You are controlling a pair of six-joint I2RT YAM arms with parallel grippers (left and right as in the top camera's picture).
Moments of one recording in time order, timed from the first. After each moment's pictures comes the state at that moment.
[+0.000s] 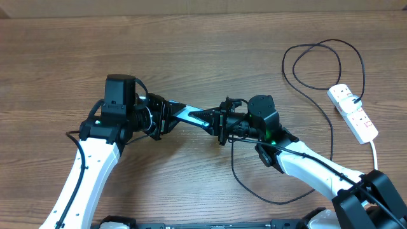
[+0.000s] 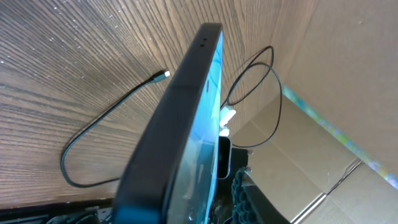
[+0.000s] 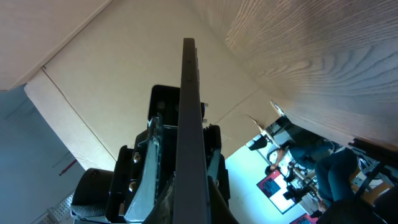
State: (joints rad) left arm -0.15 1.30 0.97 -0.60 0.68 -1.49; right arm 0.56 1.51 0.67 0.62 -0.75 2.09
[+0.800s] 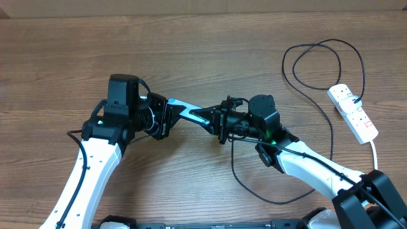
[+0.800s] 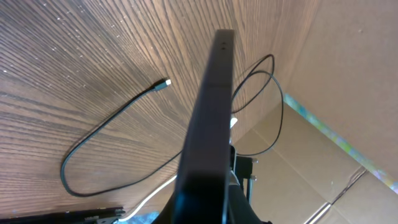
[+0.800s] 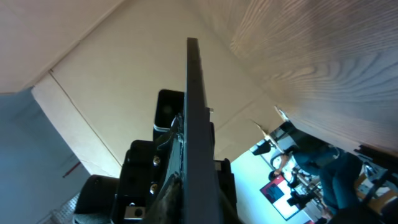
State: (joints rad) left arm -0.18 1.30 0.97 -0.59 0.62 -1.50; right arm 0.56 1.51 0.67 0.62 -0.73 2.09
